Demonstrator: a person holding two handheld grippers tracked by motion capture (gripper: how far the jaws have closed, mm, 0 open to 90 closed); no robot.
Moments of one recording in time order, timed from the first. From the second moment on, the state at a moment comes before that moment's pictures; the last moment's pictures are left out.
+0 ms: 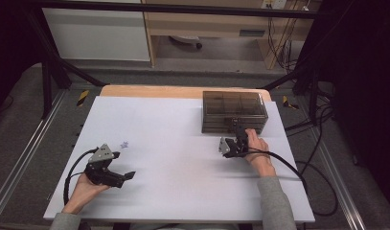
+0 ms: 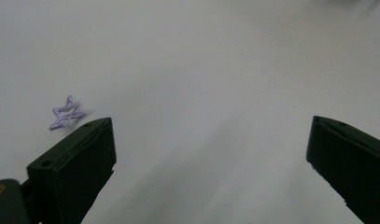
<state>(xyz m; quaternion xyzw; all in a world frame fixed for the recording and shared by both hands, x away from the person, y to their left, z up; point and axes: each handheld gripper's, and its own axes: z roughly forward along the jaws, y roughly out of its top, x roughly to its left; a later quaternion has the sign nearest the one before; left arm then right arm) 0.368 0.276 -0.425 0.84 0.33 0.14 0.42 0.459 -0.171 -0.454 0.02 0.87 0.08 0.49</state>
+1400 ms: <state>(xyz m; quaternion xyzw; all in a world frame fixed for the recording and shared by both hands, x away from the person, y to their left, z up) 0.368 0.275 -0.426 0.84 0.33 0.14 0.41 0.461 -0.172 -0.455 0.00 0.84 0.06 0.55</state>
